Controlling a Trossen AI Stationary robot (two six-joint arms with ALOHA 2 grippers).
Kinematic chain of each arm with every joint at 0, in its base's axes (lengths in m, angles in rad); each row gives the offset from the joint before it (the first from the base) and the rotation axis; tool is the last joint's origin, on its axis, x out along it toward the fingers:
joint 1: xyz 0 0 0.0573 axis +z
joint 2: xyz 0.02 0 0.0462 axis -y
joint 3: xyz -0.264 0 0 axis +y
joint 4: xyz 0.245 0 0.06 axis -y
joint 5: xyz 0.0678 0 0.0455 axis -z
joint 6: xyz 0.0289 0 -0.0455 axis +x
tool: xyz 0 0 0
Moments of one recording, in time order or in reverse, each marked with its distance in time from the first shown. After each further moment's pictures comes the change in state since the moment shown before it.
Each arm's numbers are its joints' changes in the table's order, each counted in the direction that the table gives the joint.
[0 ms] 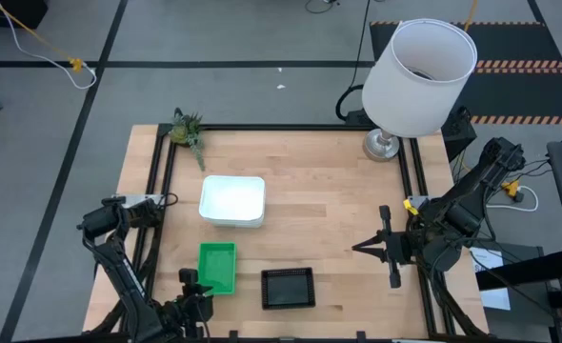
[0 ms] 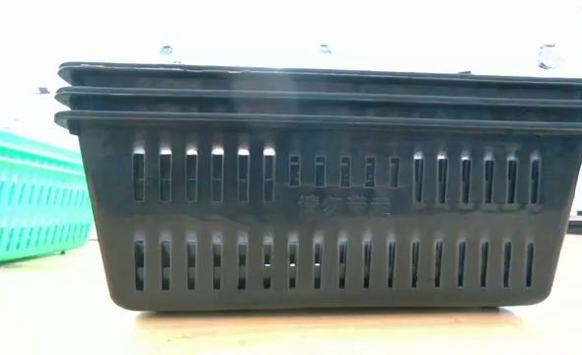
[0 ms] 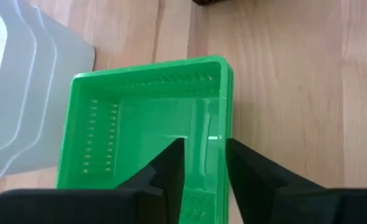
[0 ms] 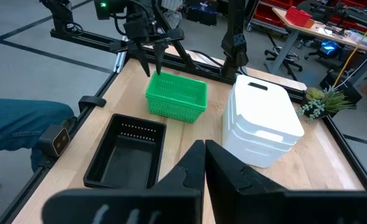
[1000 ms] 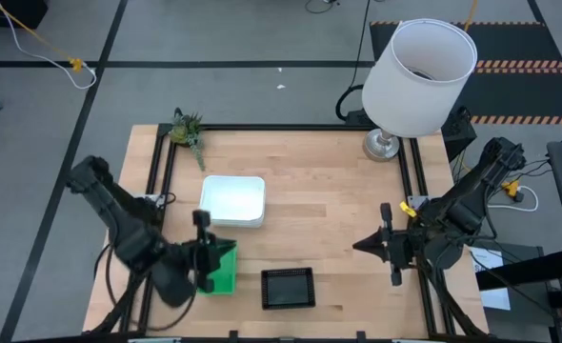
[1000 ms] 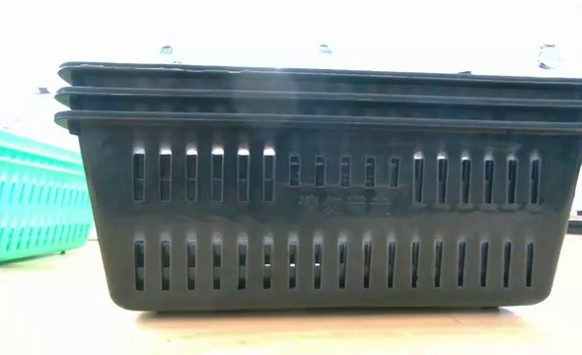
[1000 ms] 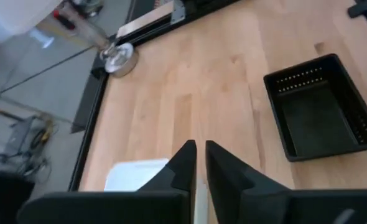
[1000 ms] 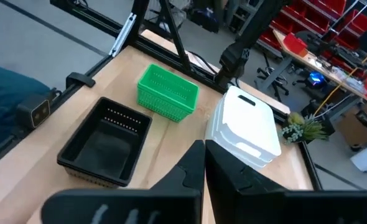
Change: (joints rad) left arm 0.300 0.450 -0.053 0.174 -0.239 0.771; right arm -0.003 0.013 0.000 -0.005 0.004 -0.229
